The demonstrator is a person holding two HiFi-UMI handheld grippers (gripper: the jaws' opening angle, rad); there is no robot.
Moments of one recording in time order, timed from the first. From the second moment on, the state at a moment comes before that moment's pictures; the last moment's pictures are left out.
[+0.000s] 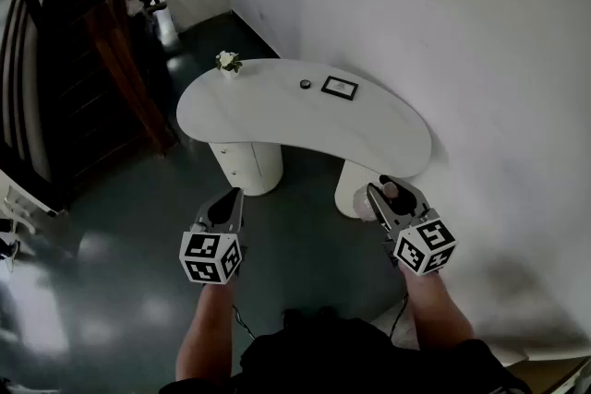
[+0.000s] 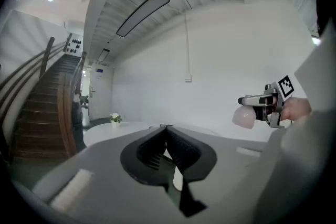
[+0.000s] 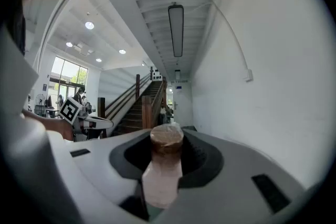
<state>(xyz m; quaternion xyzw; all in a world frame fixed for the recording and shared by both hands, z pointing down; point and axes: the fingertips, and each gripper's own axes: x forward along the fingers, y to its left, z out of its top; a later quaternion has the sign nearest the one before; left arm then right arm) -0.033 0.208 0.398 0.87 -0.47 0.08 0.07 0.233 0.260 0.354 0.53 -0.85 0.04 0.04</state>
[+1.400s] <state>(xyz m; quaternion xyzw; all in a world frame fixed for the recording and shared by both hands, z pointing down) -0.129 0.168 0.419 0.86 -0.50 0.08 0.08 0.145 0.192 0.368 0.50 -0.86 0.06 0.02</state>
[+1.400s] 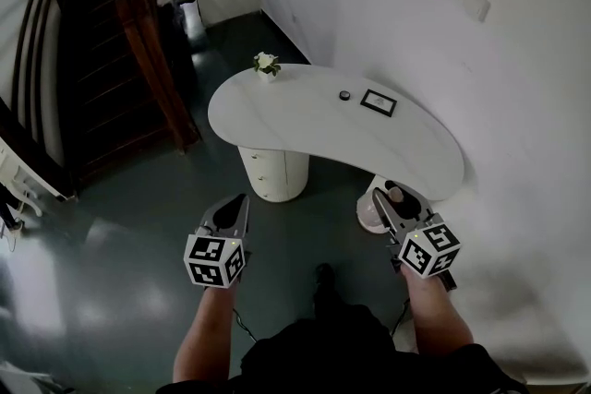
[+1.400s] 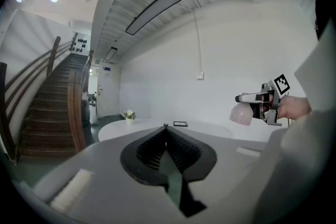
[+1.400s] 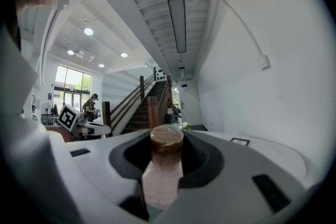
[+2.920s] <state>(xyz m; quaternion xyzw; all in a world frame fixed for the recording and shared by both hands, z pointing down) -0.083 -0.102 0.422 0.85 -0.51 0.10 0.07 0.194 -0.081 0.406 0.47 -0.88 0.08 0.04</state>
